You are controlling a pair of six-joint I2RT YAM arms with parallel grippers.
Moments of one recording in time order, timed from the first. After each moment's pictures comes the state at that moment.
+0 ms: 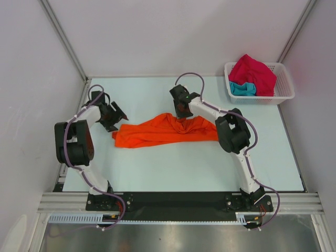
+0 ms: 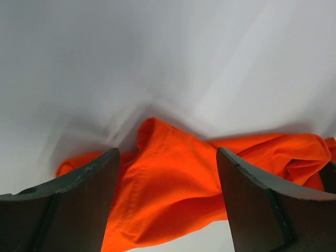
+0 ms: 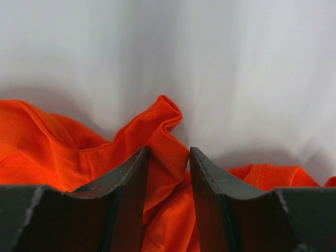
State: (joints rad) left arm 0.12 1.79 1.17 -0.49 0.21 -0.62; right arm 0.62 2.28 1.86 -0.62 0.28 0.34
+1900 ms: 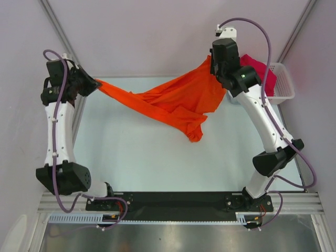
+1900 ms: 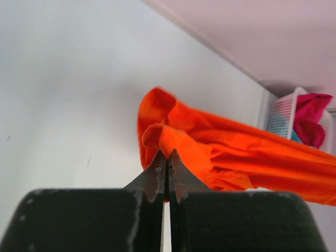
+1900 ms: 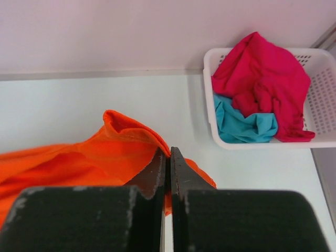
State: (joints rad) left arm 0.19 1.48 1.67 -0.78 0.29 -0.53; right arm 0.51 1.75 2.13 -0.78 0.55 0.16
